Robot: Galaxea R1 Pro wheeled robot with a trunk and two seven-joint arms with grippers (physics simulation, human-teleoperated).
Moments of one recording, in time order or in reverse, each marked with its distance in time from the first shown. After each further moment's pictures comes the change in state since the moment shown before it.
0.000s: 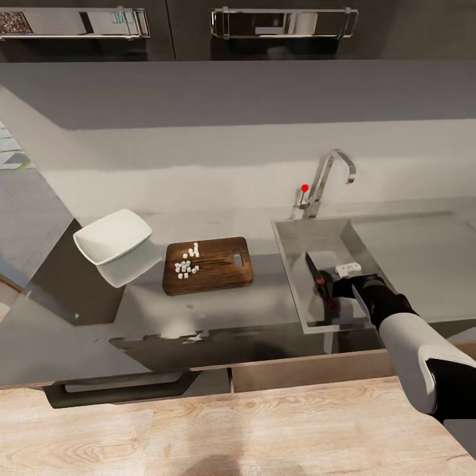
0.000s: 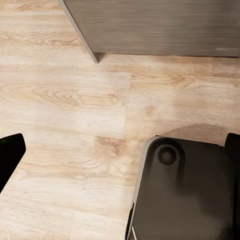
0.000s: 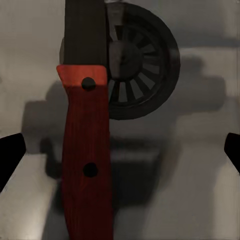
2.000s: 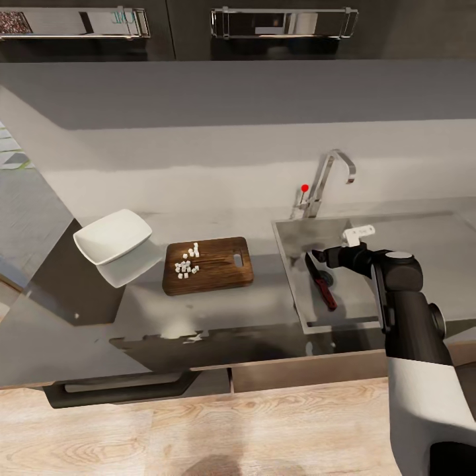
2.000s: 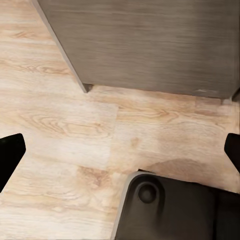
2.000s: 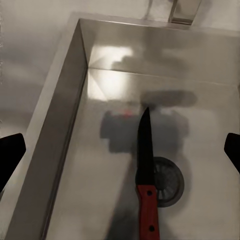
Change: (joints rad) left arm 0.001 0.000 -0.009 -0.077 -0.011 -0.077 0.002; right arm 0.275 0.092 -0.006 -1.058 0.003 0.389 0.226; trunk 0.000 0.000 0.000
